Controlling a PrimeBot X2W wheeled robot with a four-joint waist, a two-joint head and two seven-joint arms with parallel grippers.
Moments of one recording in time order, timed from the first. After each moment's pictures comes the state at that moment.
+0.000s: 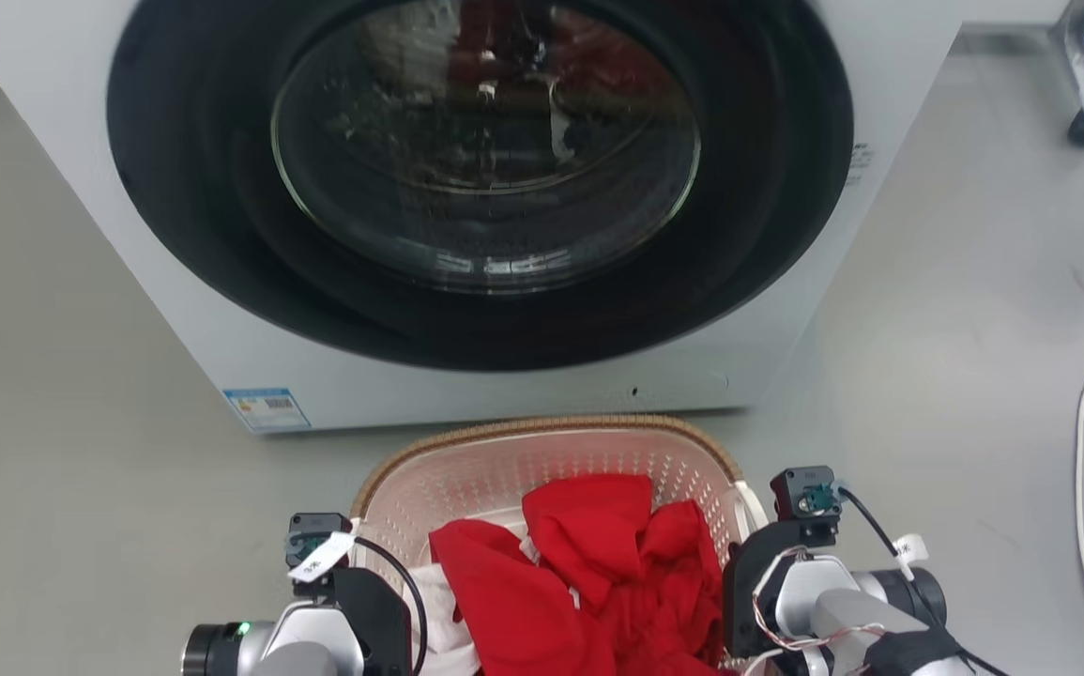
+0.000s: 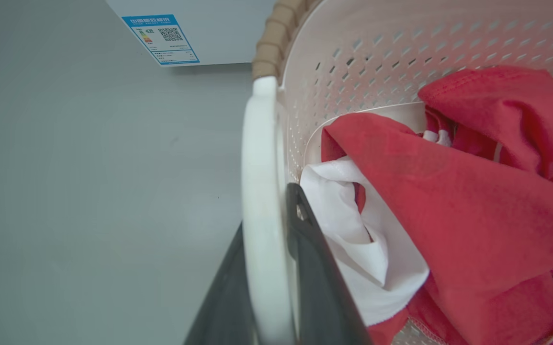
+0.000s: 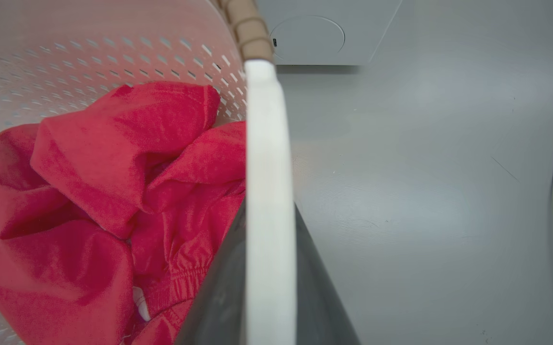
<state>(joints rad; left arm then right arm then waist) -0.56 0.04 -0.76 1.16 -0.80 0.12 0.02 -0.66 -0.07 1.06 1.07 1.00 -0.13 0.09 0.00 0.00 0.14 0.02</state>
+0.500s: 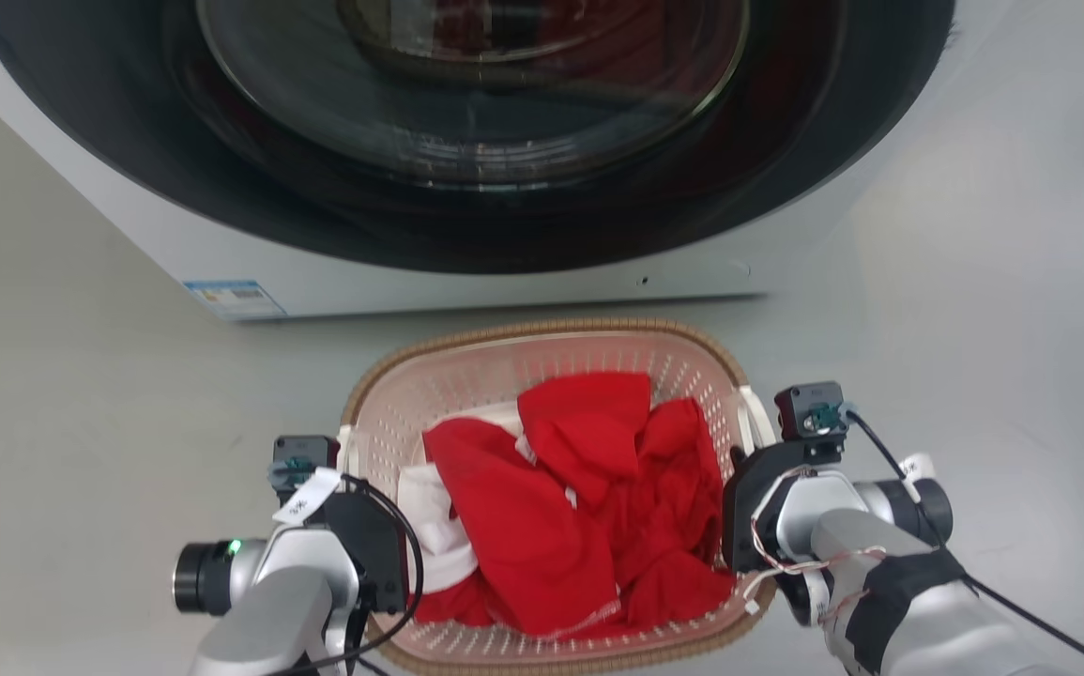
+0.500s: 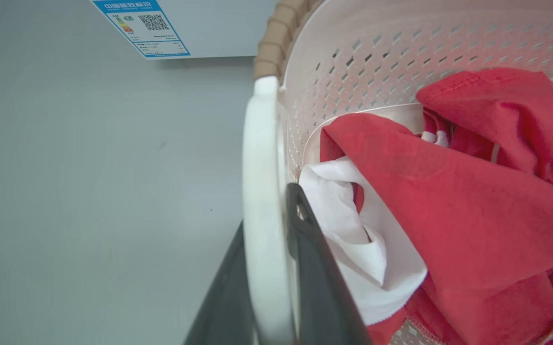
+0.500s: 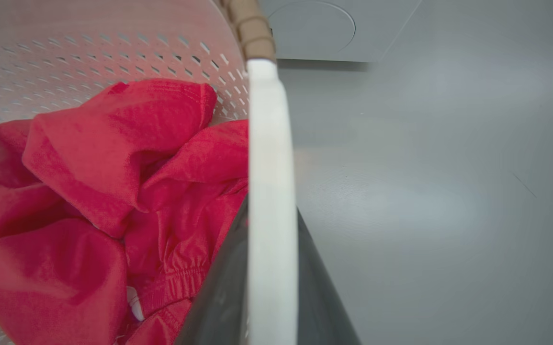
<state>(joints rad) -0.67 0.04 -0.73 1.16 -0.80 0.12 -0.05 -0.79 -0.07 1.06 1.10 0.97 -0.13 0.03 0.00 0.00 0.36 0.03</state>
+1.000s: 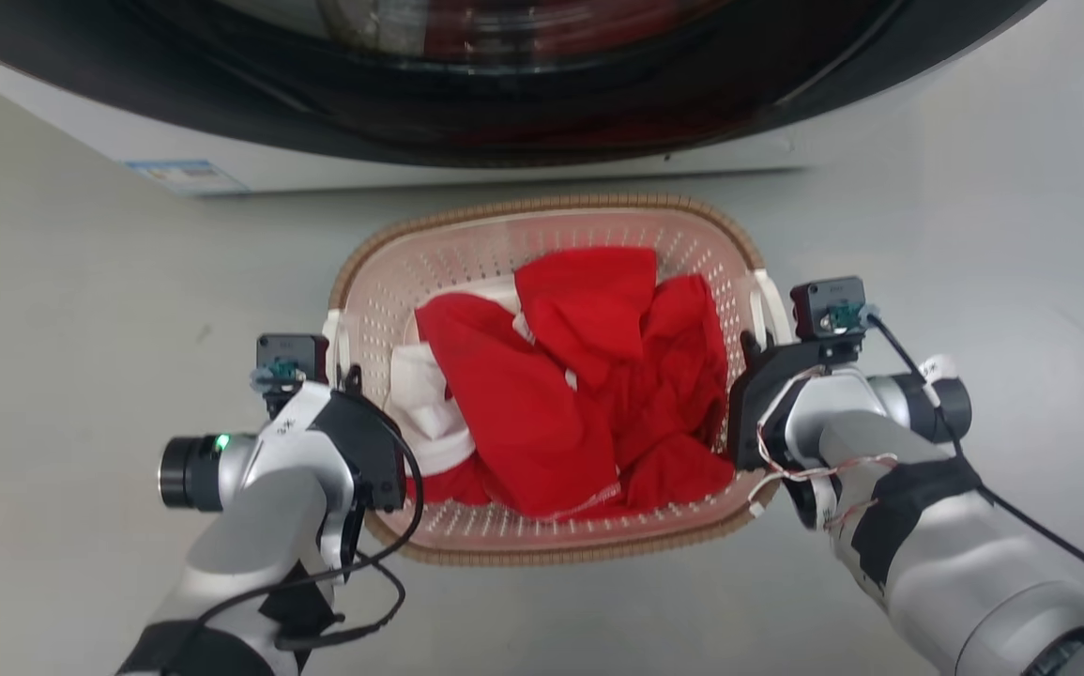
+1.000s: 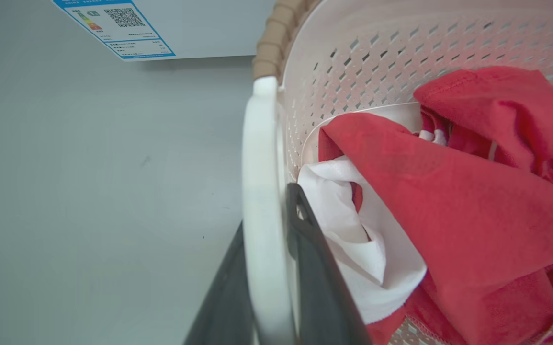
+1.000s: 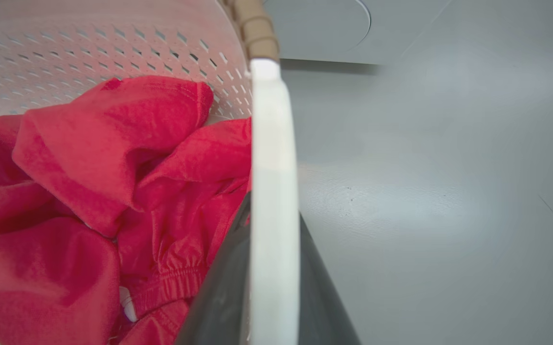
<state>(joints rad) -0.82 0.04 -0.71 1.17 -0.78 0.12 -0.10 -0.95 -0.07 1.05 1.14 0.93 -0.13 -0.02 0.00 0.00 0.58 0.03</state>
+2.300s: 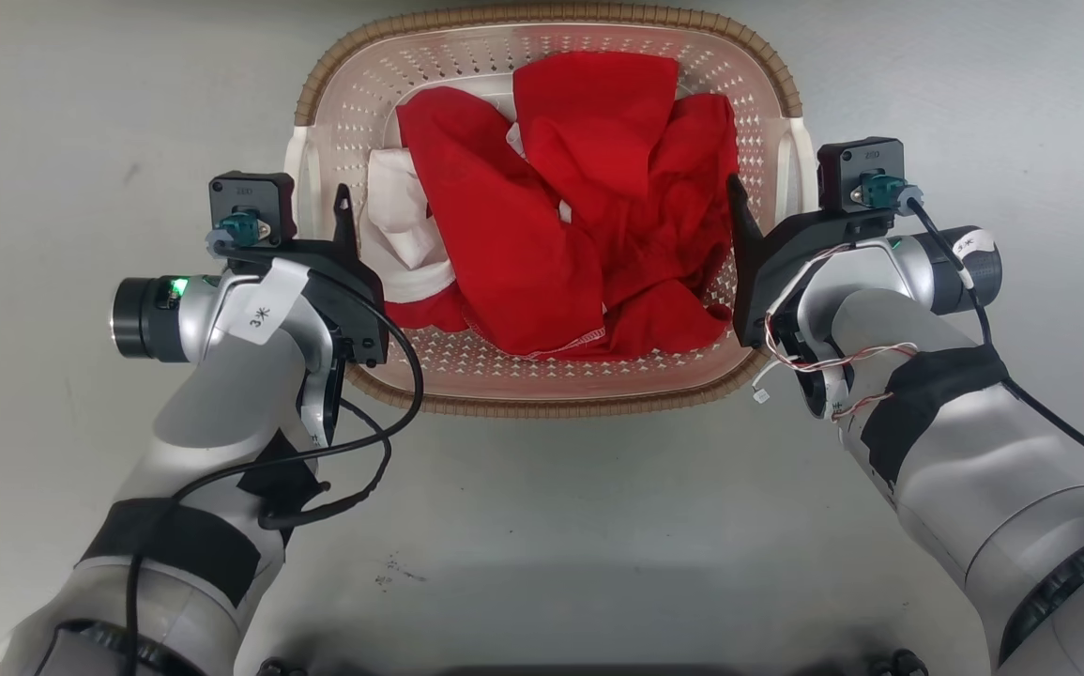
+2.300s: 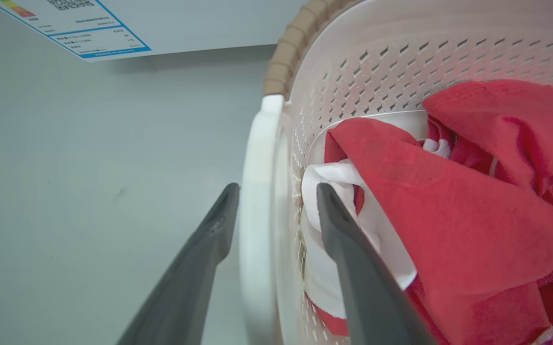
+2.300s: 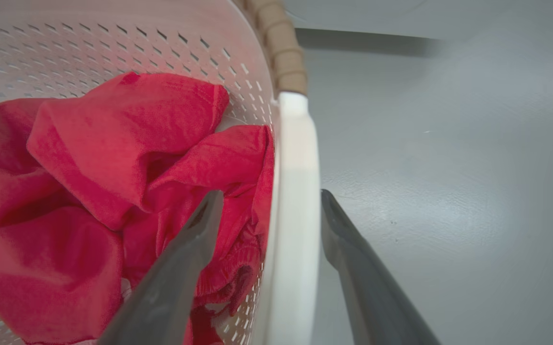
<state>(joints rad) -1.05 0.03 -0.67 1.23 -0.73 0.12 -0.22 -1.15 -0.07 1.04 1.18 0.90 -0.13 -0.15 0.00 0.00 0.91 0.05</state>
